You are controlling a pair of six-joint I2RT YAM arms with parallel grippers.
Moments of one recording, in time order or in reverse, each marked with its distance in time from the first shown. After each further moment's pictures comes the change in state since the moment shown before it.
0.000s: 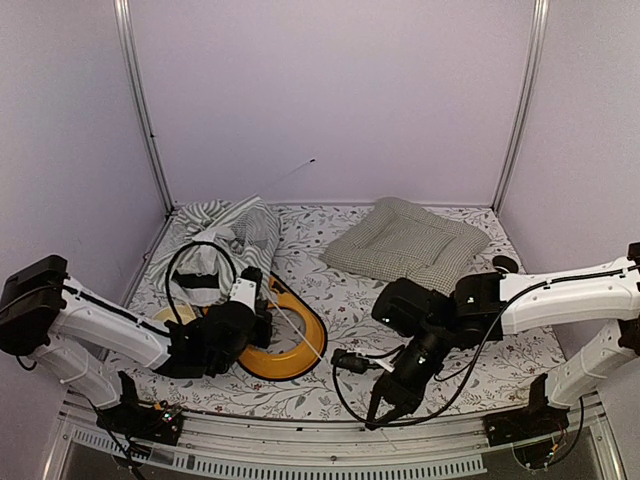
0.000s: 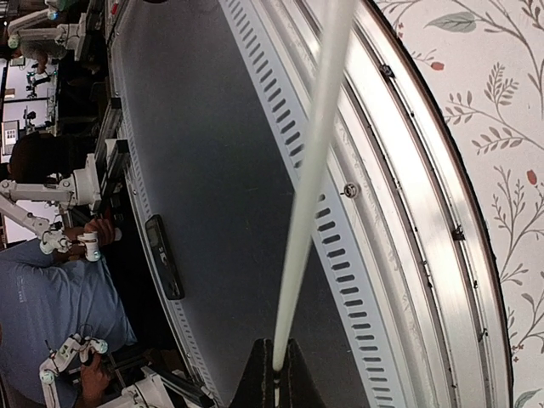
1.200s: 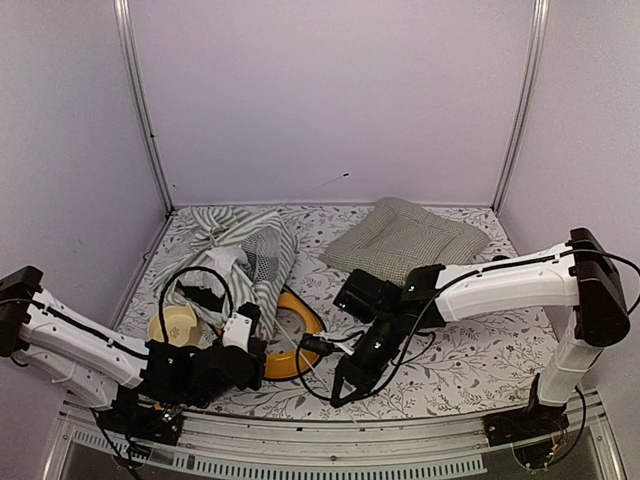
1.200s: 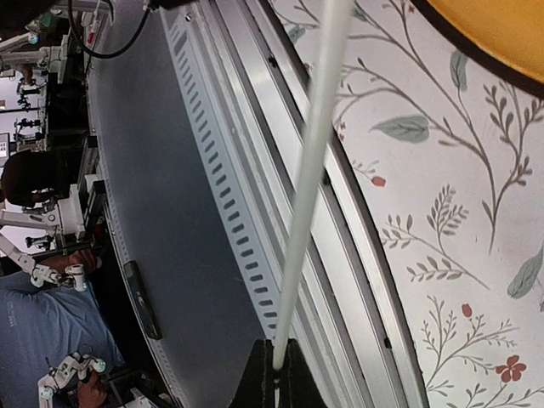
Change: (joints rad) left arm -0.277 -0.195 -0.051 -0.379 -0.005 -0.290; right arm -0.087 0.314 0.208 0.064 -0.003 -0.099
